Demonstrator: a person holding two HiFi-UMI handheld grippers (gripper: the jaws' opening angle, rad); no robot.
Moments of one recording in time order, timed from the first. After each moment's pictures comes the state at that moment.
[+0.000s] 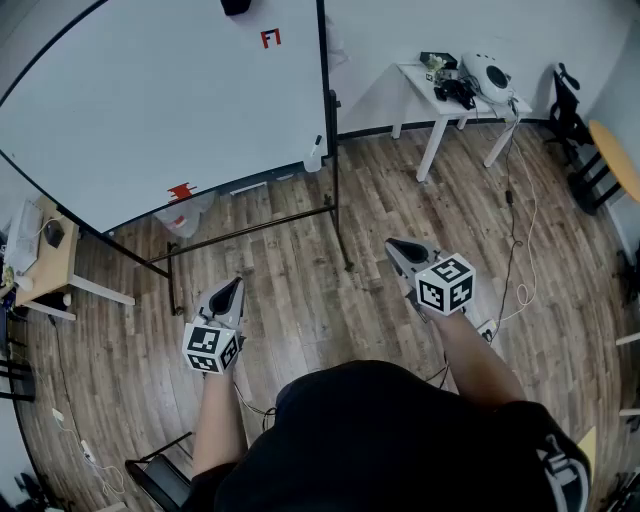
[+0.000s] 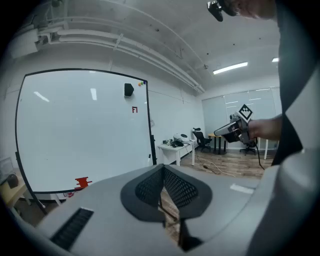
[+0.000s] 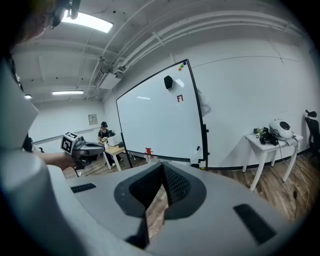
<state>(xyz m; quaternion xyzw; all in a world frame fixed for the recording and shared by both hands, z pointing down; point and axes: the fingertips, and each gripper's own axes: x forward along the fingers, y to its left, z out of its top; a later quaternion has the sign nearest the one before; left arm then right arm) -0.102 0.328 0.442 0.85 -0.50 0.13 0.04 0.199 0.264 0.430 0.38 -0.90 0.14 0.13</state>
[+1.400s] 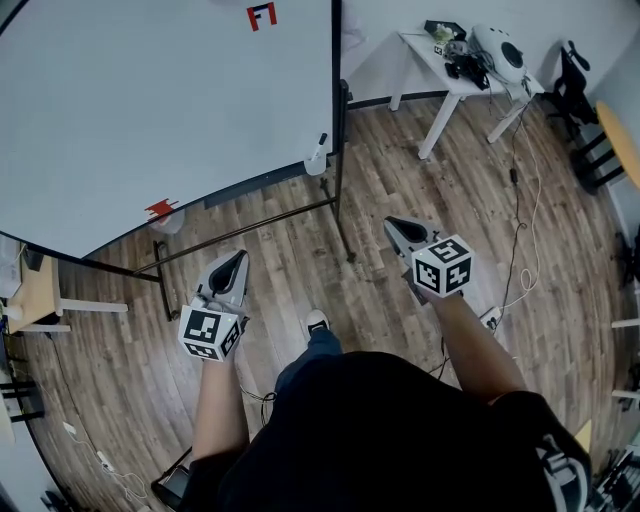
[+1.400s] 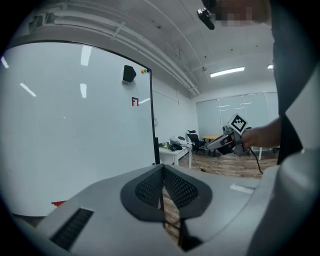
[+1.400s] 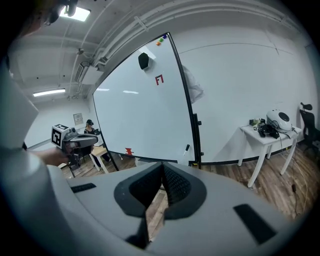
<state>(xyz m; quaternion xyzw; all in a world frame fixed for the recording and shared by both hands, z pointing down) -0.115 0.118 0.448 0.88 -0.45 0.12 0.03 0.155 0.066 0.488 0.42 -0.87 0.18 0.15</state>
